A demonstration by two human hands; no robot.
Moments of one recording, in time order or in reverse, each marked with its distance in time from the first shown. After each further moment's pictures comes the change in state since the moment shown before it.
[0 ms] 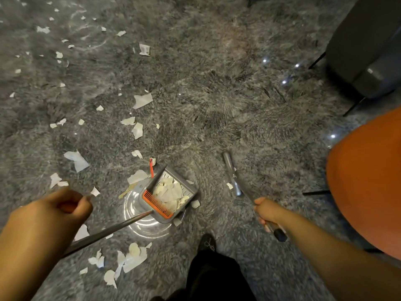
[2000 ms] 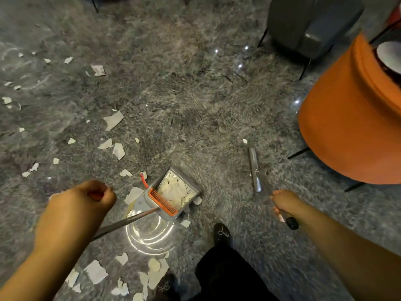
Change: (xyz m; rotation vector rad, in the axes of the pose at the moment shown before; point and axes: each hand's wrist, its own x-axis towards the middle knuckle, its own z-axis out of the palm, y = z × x) left_hand 0.041 0.044 -0.002 0.328 -0.137 0.269; right_hand -0.082 0.049 0.038 0.526 0.306 0.160
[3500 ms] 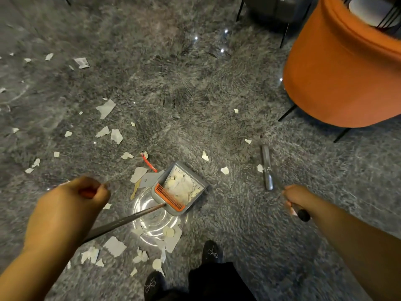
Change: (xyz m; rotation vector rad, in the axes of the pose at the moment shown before) left_hand -0.110 -0.096 -0.022 -0.053 -0.006 0.120; right_hand -0.076 0.181 0.038 -0.001 0.004 0.153
